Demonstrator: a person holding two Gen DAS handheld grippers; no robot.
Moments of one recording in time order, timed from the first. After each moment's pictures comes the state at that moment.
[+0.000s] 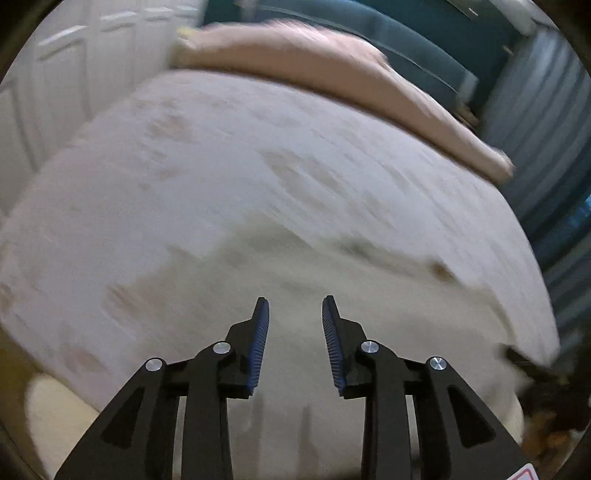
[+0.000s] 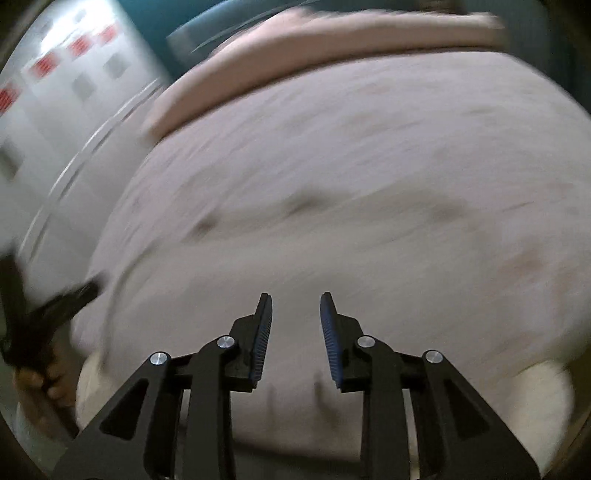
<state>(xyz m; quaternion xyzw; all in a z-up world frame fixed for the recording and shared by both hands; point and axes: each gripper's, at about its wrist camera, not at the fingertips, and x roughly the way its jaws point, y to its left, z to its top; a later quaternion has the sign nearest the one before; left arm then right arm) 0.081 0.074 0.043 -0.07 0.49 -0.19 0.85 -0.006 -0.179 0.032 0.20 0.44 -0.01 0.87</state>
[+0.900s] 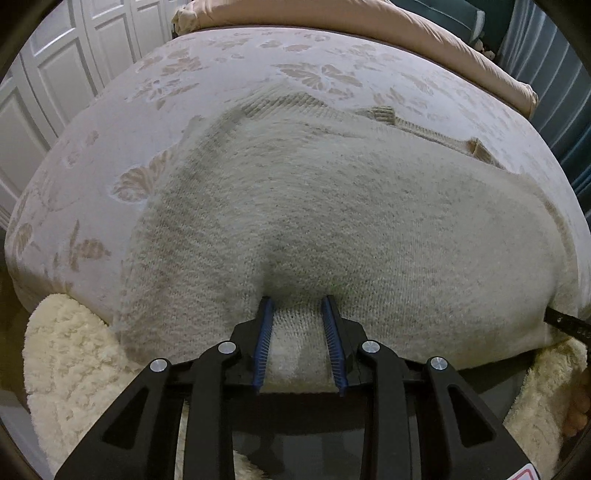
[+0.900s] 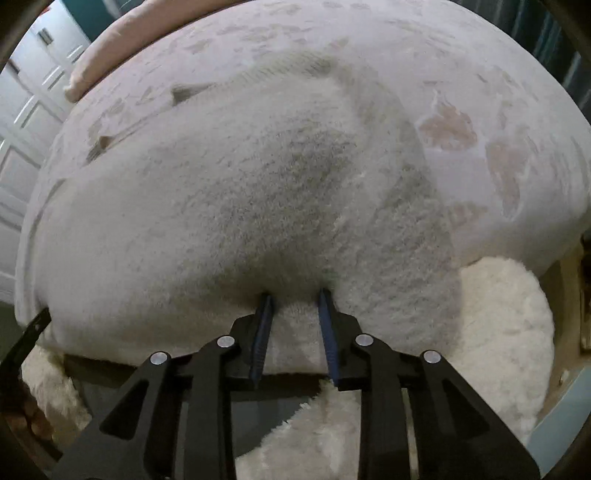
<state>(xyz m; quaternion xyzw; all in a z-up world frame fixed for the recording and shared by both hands) 0.018 0.087 -0.019 0.02 0.54 -0.12 0.83 -0.072 -0.228 -0.025 0.20 0.54 -0.16 0.80</state>
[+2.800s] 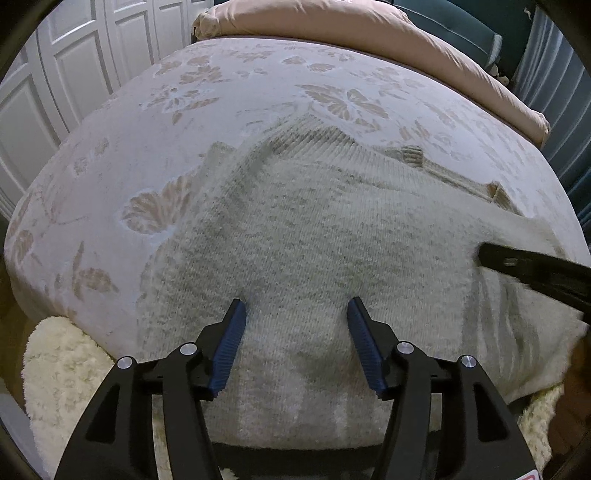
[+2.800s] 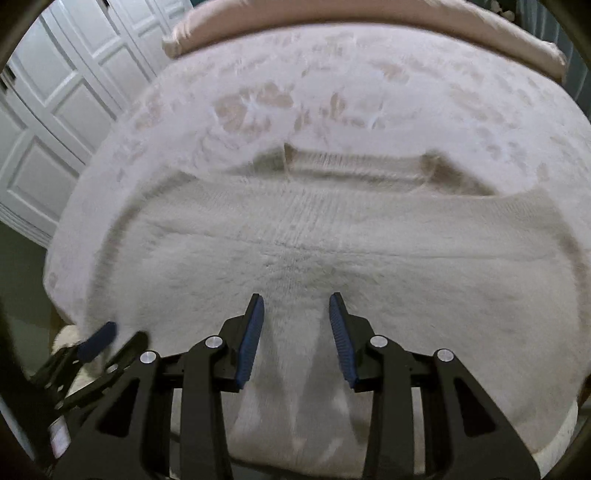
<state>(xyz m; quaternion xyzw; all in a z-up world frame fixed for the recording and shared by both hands) 0.057 0.103 -0.016 -0.01 0.52 -0.10 0.85 0.093 -0.085 -0.007 0.11 0.54 -0.01 0.83</state>
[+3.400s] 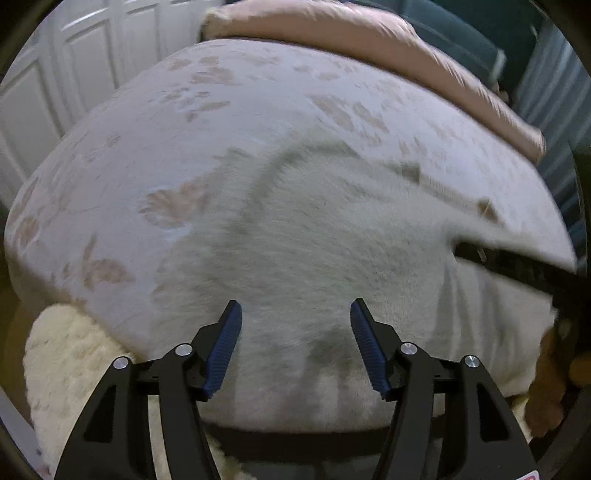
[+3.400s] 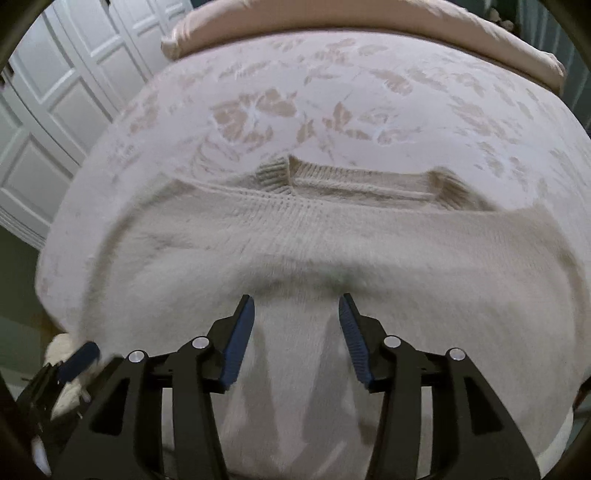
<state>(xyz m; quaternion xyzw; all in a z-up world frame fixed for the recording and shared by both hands) 0.047 0.127 0.003 -0.07 0.51 -0.10 0.85 0.091 -0.077 0.007 0.10 0.52 -0.02 0.85</state>
